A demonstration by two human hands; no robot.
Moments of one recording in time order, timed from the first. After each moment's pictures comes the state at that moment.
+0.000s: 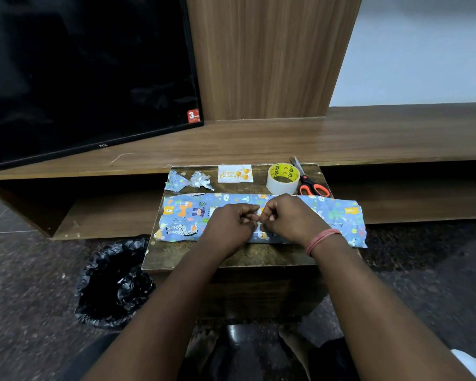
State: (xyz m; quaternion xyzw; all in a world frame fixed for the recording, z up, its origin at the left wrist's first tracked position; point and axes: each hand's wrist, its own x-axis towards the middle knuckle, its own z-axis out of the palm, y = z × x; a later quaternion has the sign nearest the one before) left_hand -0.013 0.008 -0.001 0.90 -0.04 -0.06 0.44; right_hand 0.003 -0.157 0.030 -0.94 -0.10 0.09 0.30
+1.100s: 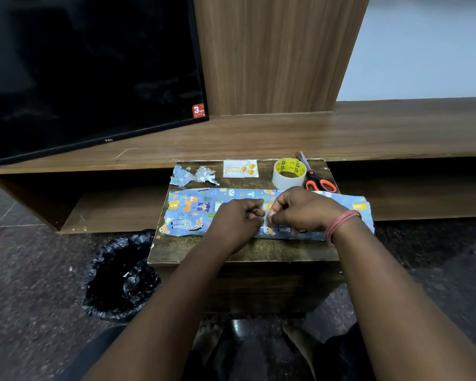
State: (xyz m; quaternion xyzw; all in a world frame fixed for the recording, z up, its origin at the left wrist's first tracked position) left_hand -0.014 0.007 -0.004 0.90 -0.04 -0.05 0.44; right_hand 0.007 -0.170 0.045 -0.90 -0.07 0.23 0.37
